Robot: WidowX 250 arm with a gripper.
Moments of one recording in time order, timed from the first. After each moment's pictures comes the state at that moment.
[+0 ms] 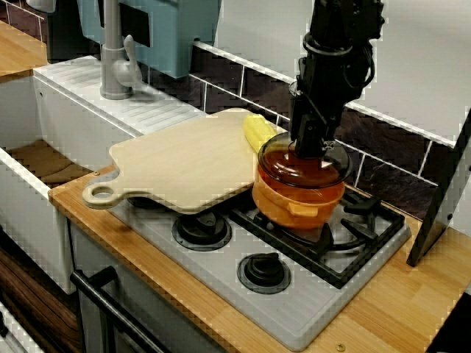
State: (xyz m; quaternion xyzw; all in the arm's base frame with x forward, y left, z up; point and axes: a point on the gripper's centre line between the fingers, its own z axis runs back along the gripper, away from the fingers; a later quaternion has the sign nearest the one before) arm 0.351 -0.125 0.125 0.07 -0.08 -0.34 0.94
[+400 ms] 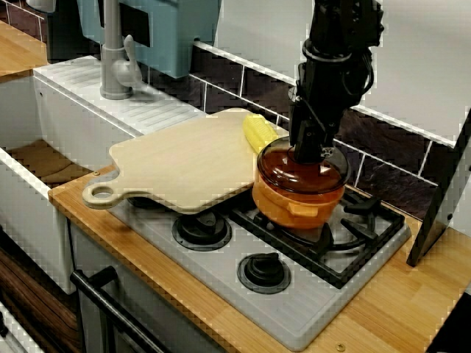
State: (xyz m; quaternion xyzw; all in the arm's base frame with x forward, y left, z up) arm 0.348 -0.126 0.119 0.08 -0.08 -0.34 0.93
